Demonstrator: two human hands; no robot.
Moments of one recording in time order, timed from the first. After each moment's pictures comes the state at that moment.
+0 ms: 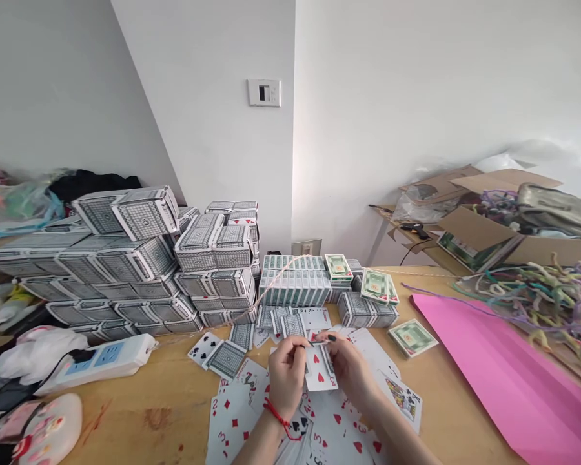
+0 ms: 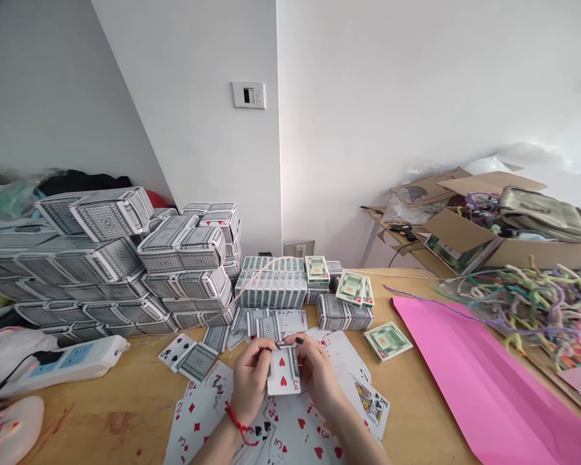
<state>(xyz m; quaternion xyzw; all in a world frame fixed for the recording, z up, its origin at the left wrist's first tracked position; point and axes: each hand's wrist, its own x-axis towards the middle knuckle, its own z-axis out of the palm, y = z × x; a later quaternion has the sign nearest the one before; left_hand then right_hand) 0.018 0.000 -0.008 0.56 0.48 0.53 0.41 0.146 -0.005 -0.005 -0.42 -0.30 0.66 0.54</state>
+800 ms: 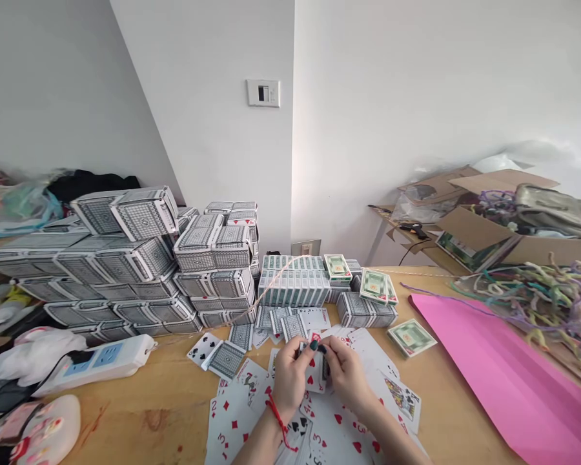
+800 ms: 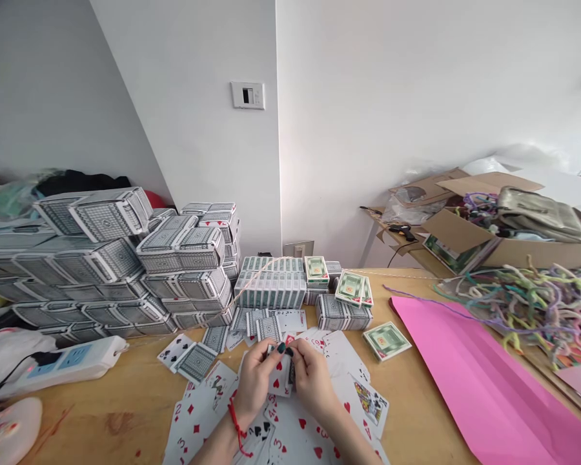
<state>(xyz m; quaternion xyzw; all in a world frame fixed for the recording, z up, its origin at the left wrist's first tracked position) 0.023 0.002 -0.004 0.55 0.47 0.47 0.50 0.145 -0.012 -0.007 -0.54 -0.59 0.37 0.46</state>
